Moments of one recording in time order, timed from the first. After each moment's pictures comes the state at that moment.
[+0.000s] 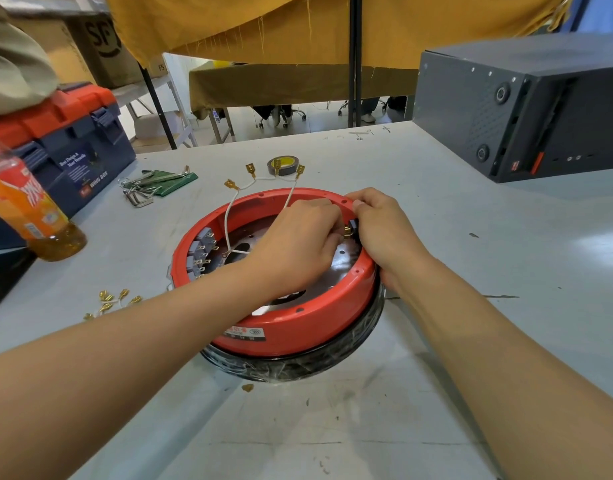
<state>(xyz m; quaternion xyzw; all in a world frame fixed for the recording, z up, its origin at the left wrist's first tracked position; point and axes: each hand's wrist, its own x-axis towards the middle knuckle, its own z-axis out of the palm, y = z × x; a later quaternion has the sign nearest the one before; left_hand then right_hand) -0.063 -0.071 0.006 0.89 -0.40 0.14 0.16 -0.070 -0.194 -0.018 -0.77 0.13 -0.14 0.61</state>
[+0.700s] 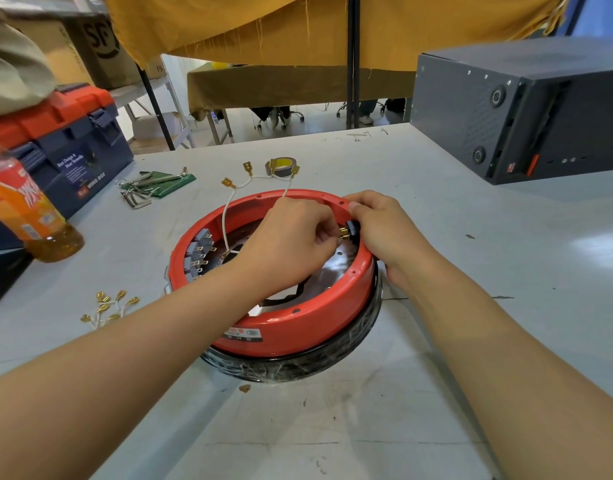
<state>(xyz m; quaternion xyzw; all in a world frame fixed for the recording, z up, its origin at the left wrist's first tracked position) -0.063 -0.068 0.007 0.89 -0.36 0.12 0.23 -0.072 -0.202 -0.016 -0.77 0.12 -0.12 0.61</state>
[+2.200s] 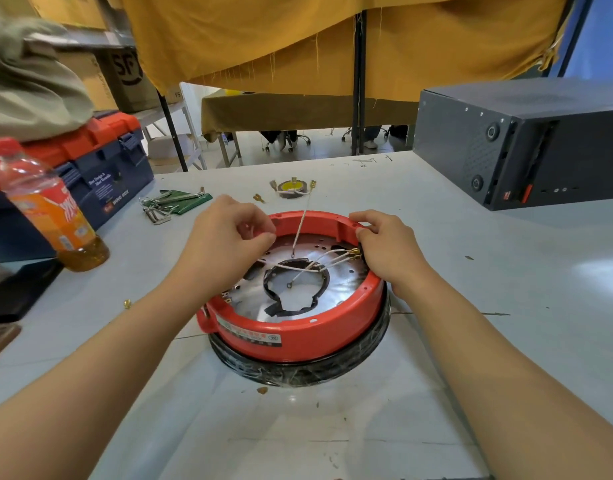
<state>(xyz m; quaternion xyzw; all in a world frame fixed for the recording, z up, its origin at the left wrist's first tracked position) -0.066 0.004 0.032 0.92 -0.19 0.17 0.31 -0.082 -0.199 -0.006 -0.85 0.10 -0.15 0.49</state>
